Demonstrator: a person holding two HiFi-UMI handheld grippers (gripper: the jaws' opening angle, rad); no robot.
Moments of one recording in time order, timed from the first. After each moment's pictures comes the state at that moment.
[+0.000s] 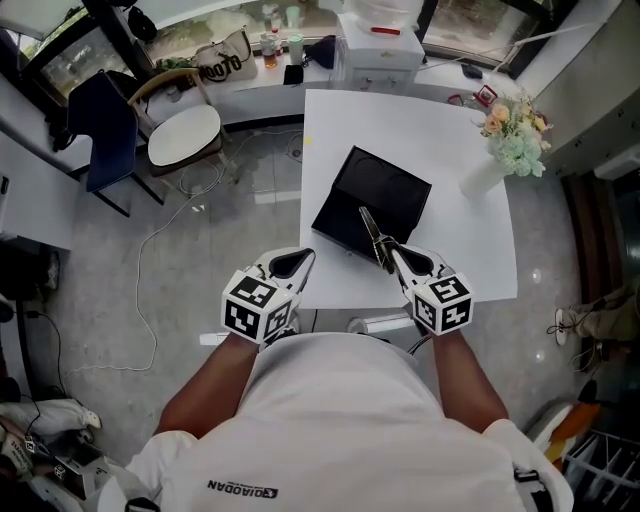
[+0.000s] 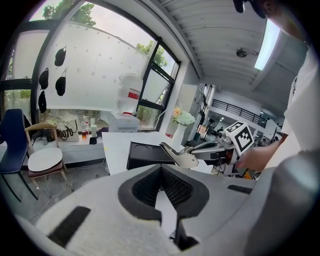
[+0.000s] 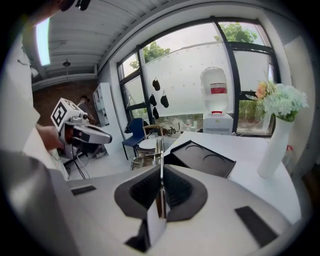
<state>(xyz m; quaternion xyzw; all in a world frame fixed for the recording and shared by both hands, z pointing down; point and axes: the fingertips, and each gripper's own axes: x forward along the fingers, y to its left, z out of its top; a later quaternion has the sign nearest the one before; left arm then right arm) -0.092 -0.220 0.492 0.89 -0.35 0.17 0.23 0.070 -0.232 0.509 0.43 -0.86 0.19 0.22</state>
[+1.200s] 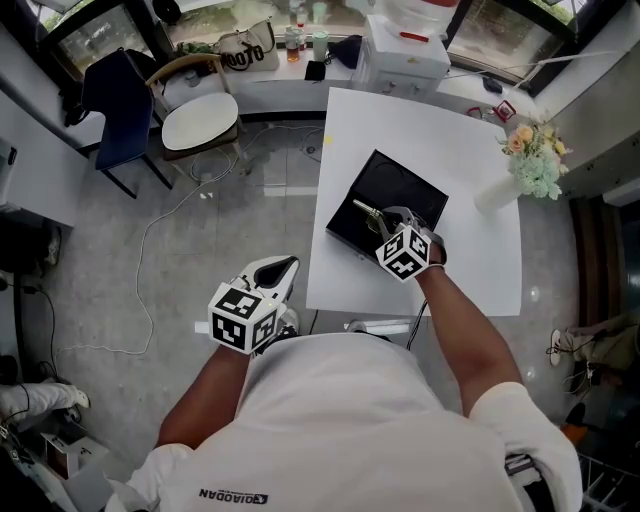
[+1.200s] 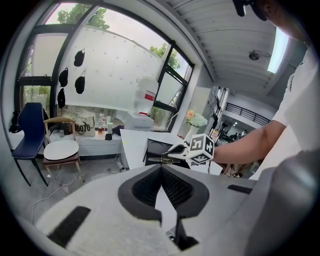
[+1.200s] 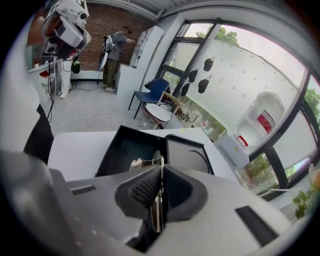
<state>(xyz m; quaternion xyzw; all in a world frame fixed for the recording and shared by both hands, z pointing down) -0.149 -0.205 0.503 0.86 -0.42 0.15 0.25 0.023 -0.344 0.615 0.30 -0.82 -0.09 0.49</state>
